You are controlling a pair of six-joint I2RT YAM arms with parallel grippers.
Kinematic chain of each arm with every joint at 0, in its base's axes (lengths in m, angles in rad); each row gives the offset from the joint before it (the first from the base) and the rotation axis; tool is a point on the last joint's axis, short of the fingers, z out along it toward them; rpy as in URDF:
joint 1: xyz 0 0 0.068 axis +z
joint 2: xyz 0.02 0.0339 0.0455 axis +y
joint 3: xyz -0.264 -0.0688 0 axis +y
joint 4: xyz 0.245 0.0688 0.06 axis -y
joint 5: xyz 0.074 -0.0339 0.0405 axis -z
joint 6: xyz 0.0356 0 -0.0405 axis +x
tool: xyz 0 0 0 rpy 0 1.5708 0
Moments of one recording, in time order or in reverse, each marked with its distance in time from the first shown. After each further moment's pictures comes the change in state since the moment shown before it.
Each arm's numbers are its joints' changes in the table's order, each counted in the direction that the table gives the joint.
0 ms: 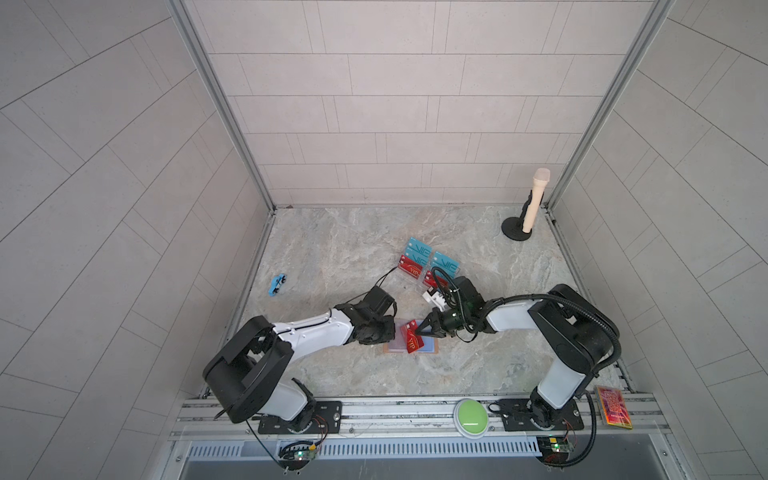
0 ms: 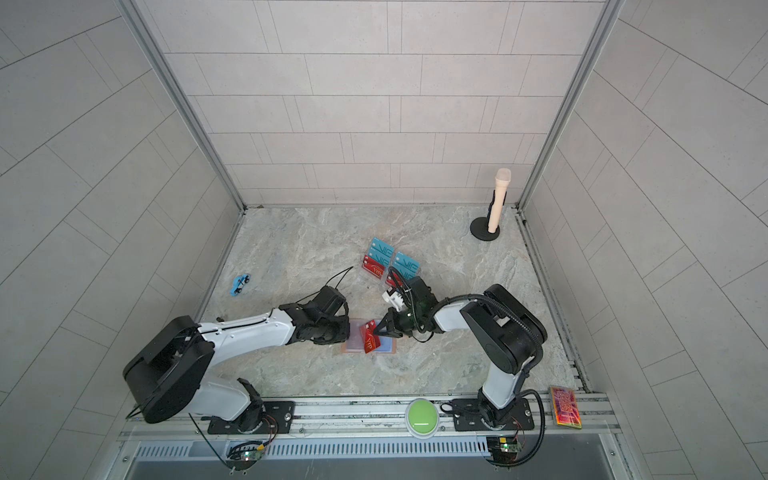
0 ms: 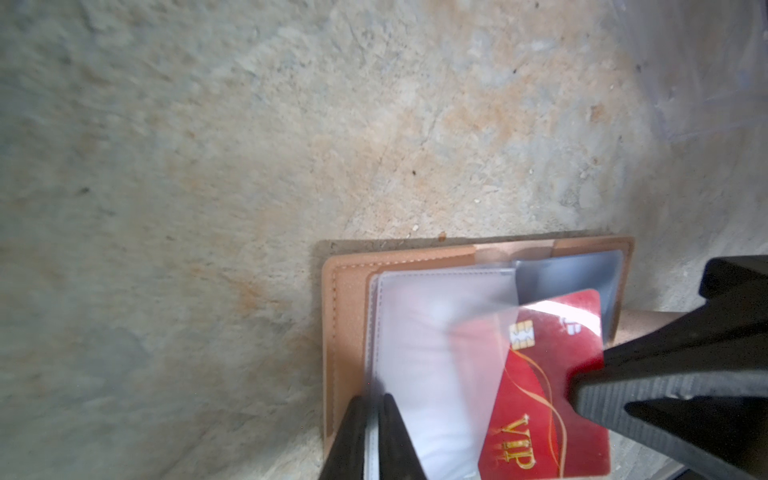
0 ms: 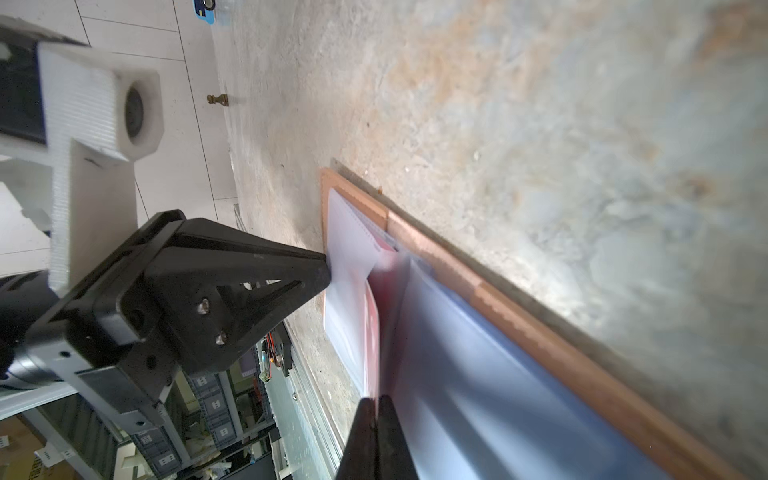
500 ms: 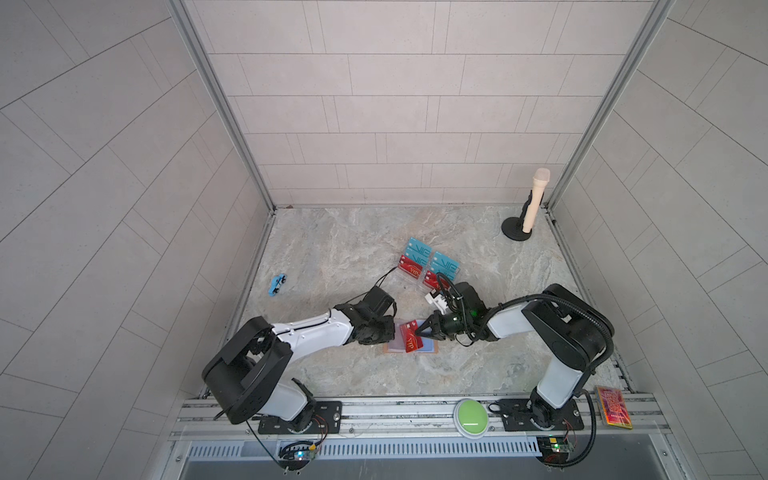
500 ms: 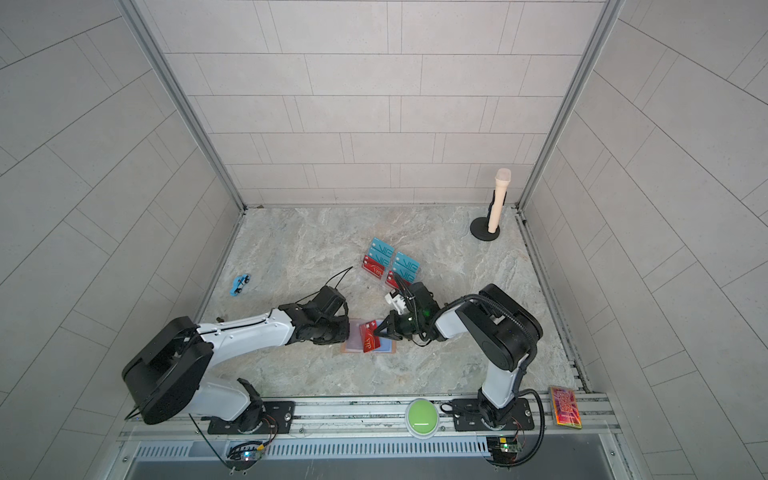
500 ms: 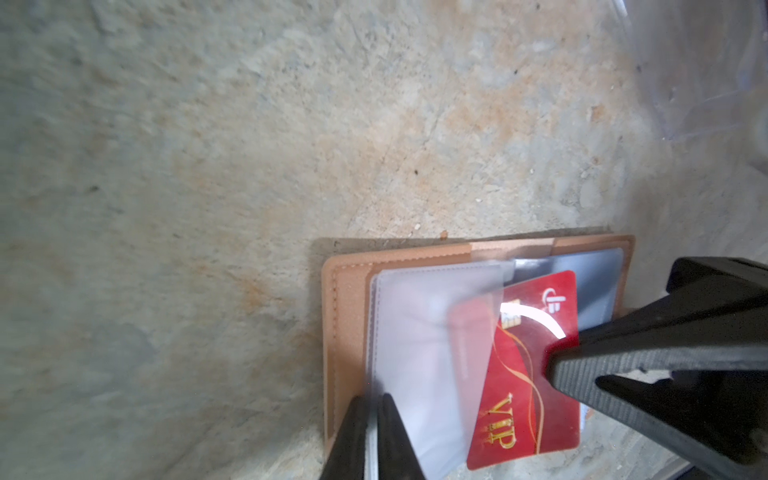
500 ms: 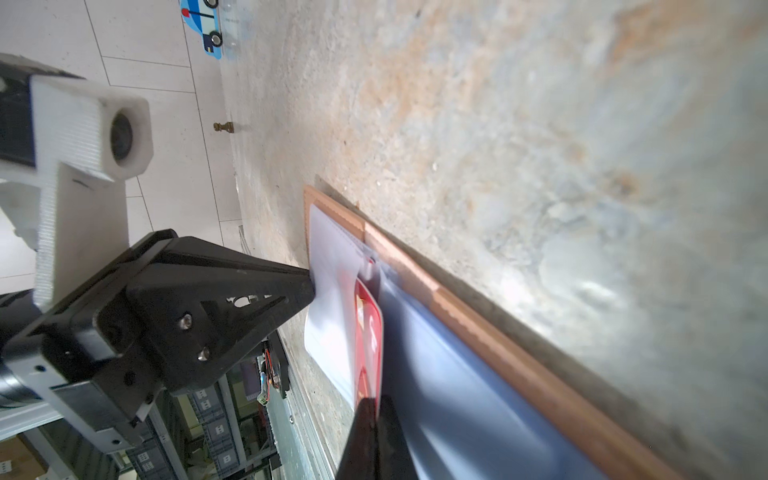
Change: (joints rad) left arm 0.000 -0.006 0.000 -0.006 -0.002 0.000; right arm 0.012 0.028 0.086 0.214 0.047 0.100
